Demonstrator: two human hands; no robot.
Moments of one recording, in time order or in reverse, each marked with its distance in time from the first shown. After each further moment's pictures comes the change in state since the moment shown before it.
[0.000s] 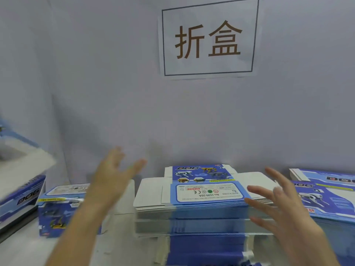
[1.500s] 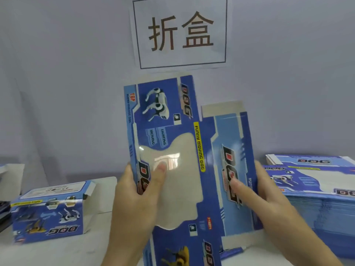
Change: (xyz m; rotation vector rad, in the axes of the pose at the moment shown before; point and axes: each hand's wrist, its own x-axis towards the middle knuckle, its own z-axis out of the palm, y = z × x) left_hand -0.085 0.029 0.080 -0.466 -0.058 0.072; right_hand -0.005 0.008 -0.025 -0.098 -0.316 -0.181
